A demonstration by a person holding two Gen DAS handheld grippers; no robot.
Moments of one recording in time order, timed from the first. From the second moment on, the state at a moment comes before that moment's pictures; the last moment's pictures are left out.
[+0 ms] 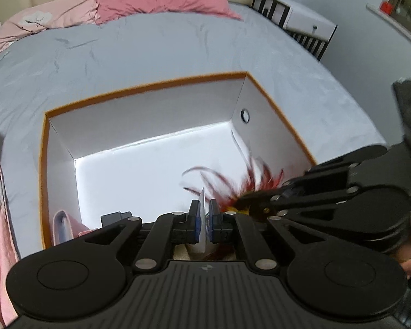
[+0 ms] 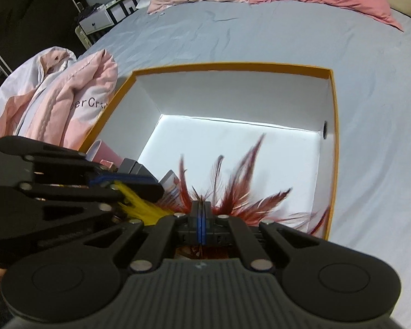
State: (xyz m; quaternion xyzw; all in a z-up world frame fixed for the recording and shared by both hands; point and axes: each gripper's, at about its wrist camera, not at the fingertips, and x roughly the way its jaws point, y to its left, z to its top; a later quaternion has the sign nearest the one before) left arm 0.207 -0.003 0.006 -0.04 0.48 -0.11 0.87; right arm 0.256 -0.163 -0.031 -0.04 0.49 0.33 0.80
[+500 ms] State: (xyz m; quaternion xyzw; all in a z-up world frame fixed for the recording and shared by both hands) left arm 0.143 0.053 0.049 -0.07 0.42 -0.07 0.90; right arm 0.208 -0.190 0.014 0.00 0.43 0.33 0.84
